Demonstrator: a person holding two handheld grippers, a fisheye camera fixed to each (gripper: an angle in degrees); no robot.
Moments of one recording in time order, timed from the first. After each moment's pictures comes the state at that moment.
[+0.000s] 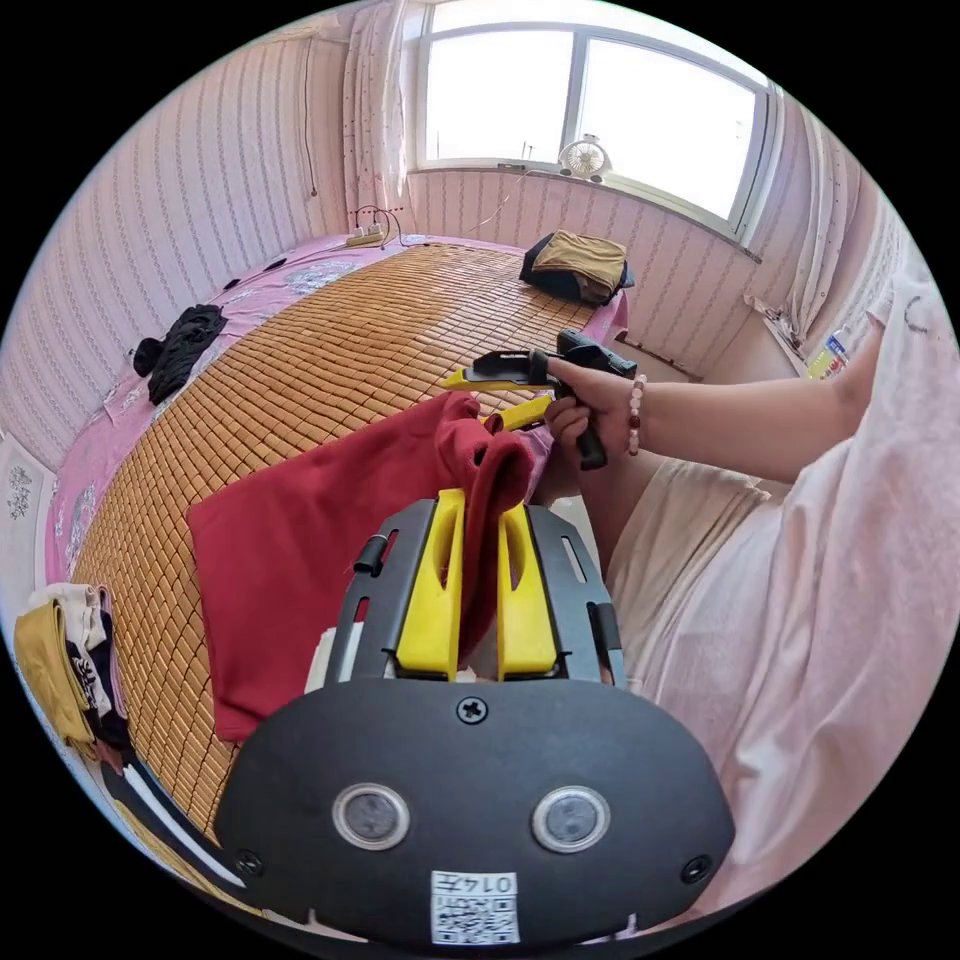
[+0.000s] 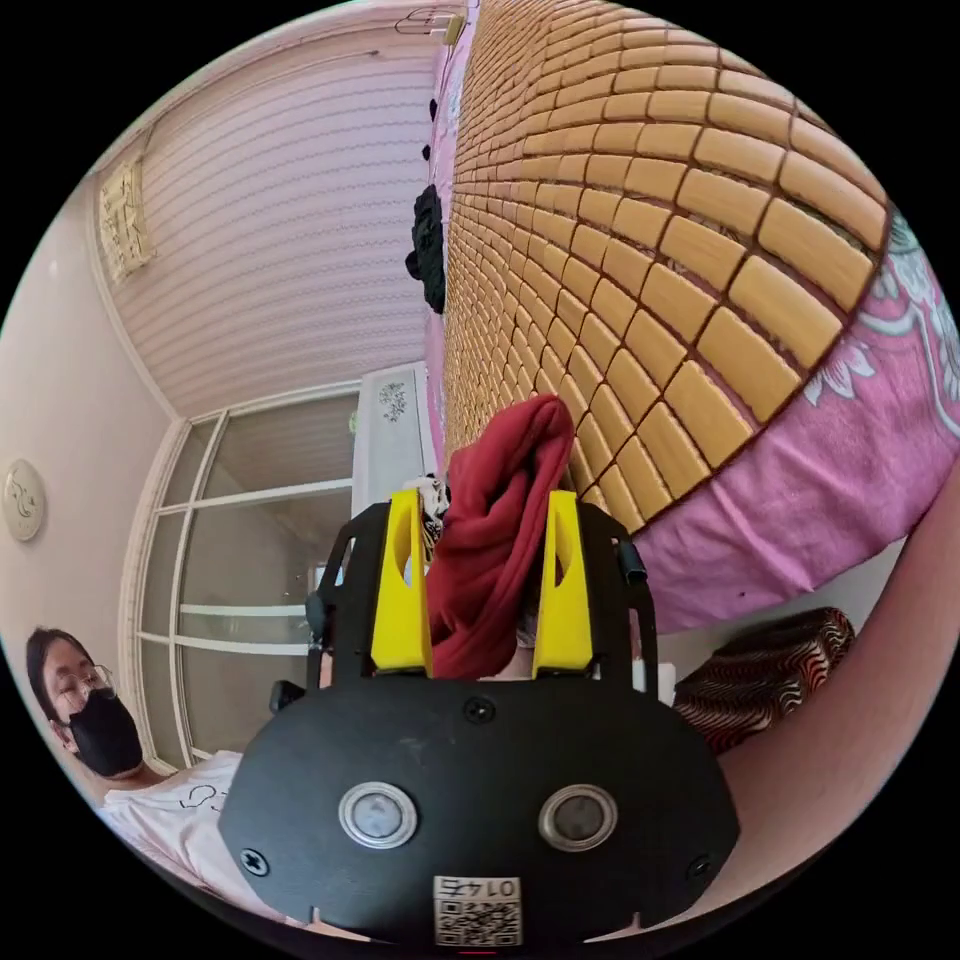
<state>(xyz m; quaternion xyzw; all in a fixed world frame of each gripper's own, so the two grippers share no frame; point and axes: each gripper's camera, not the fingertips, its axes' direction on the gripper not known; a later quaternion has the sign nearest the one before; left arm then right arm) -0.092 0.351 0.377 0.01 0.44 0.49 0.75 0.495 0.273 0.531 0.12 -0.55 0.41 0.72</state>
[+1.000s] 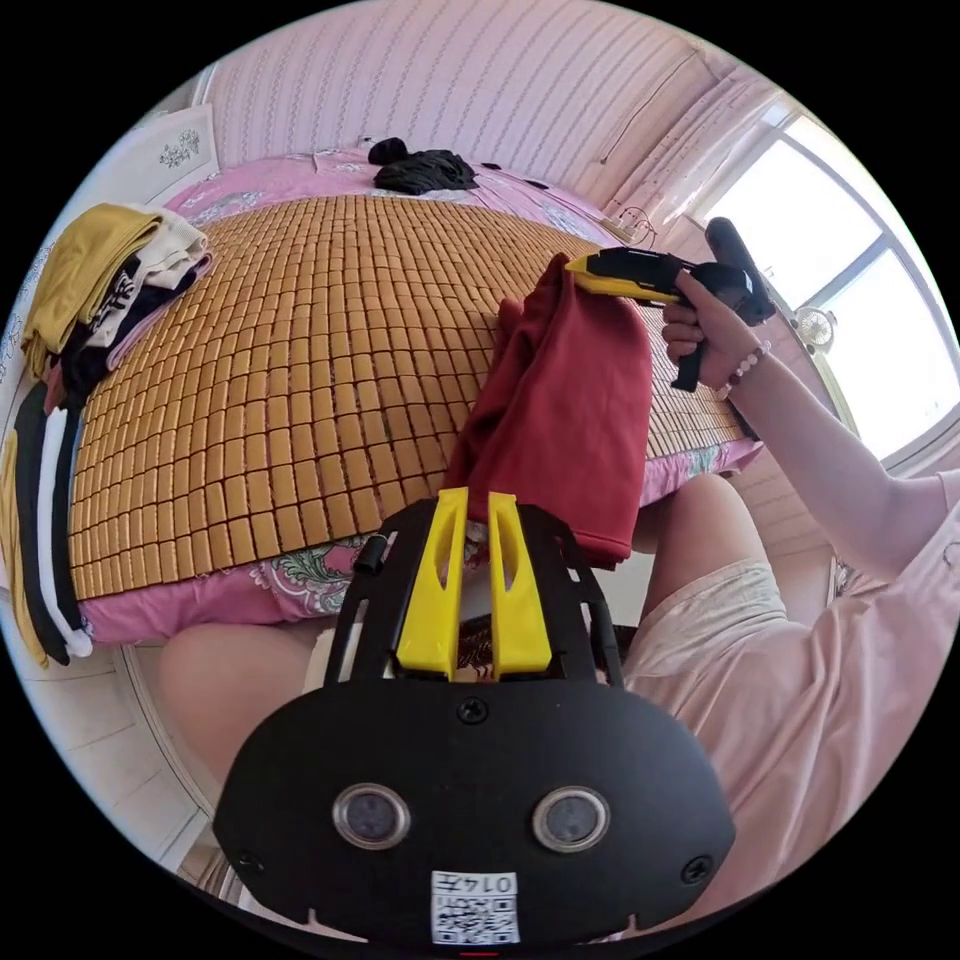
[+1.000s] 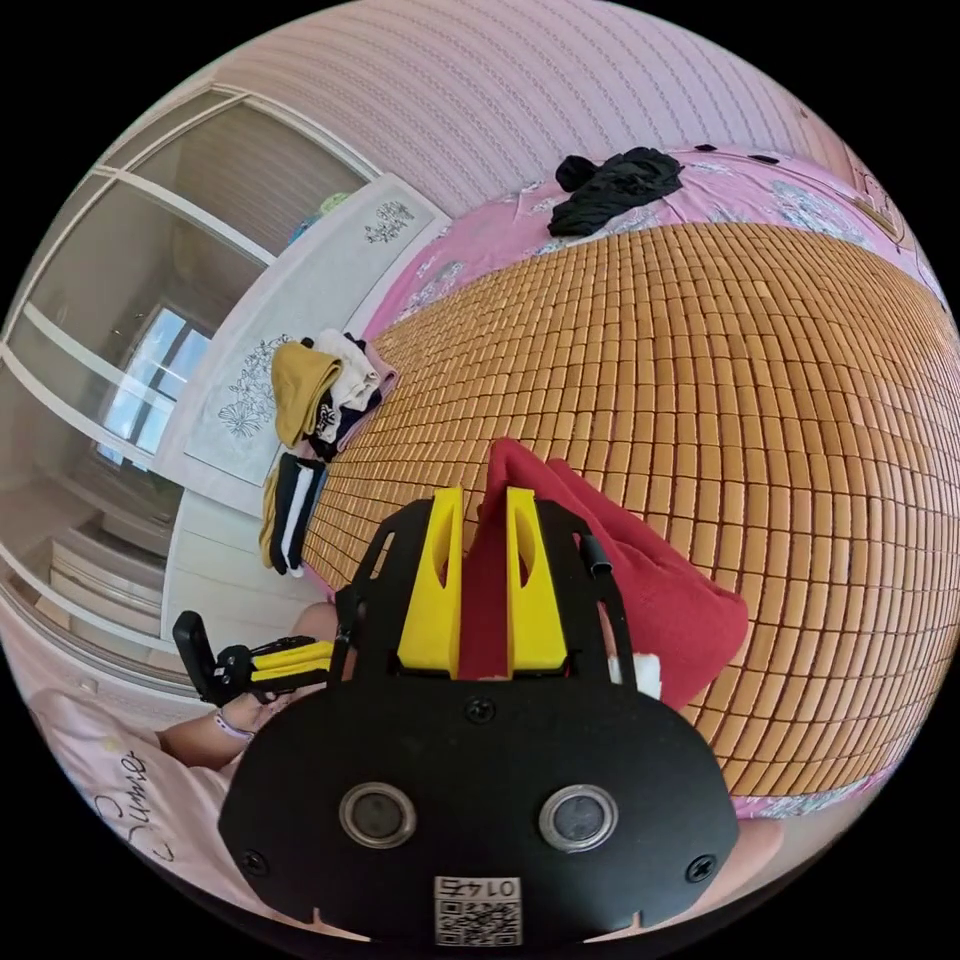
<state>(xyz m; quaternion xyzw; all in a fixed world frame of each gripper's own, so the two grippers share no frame) -0.173 0.284 0.455 -0.13 0.39 0.19 0.89 0.277 0.060 0.388 0.09 -0.30 0.03 0.95</state>
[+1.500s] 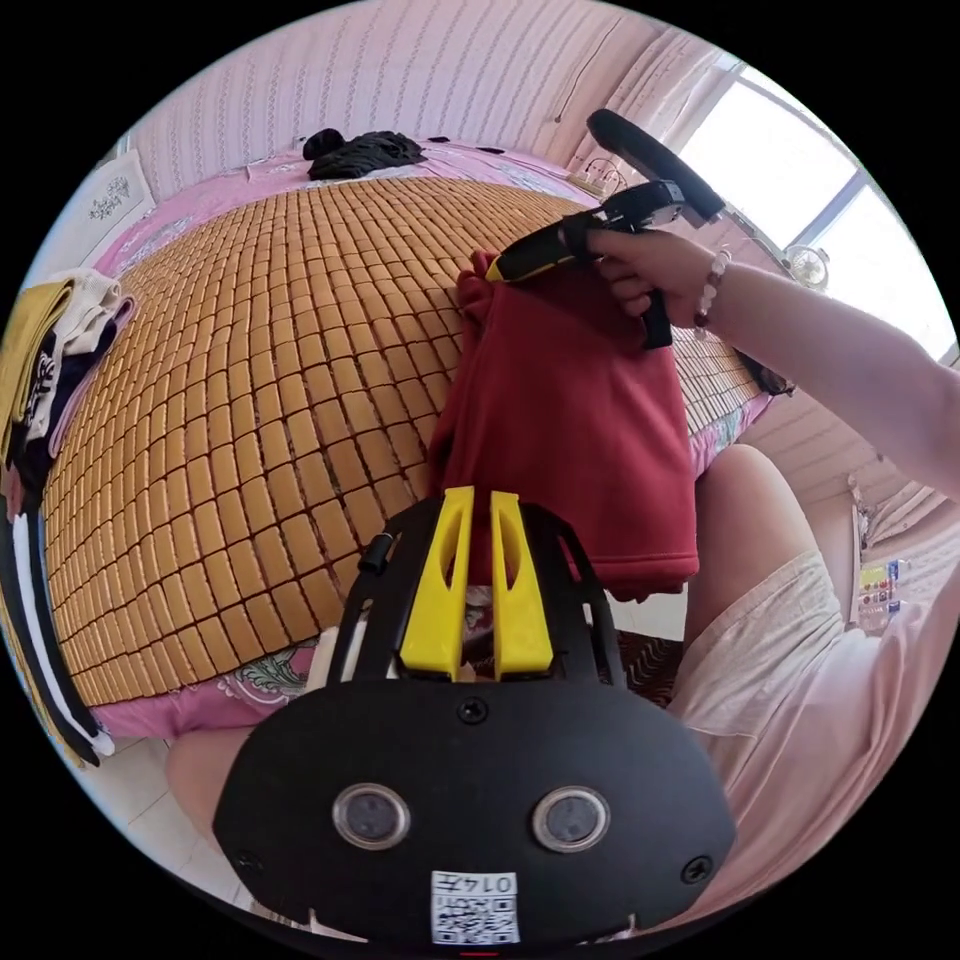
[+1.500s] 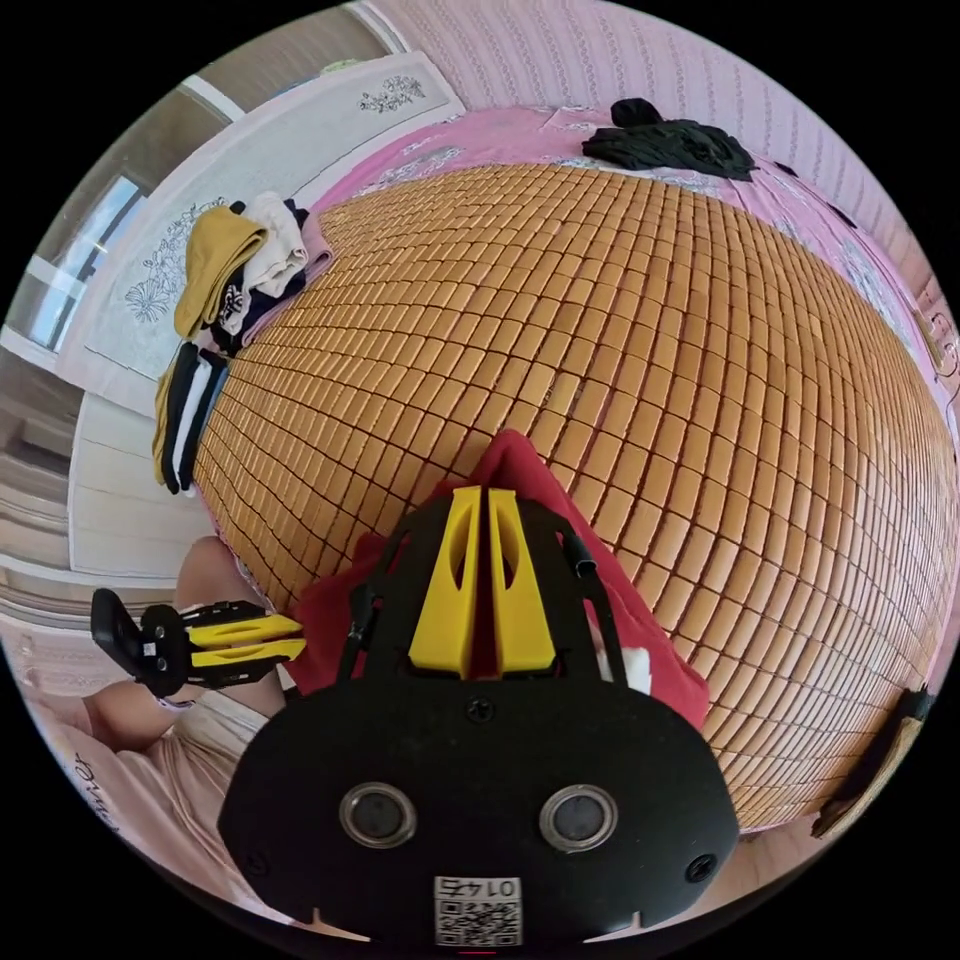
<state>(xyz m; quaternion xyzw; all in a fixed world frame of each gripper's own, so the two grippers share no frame) -0.092 0.268 0.488 -0.15 0.40 0.26 0.87 0.185 -0.021 0.465 -0.05 -0.20 -0.05 0.98</state>
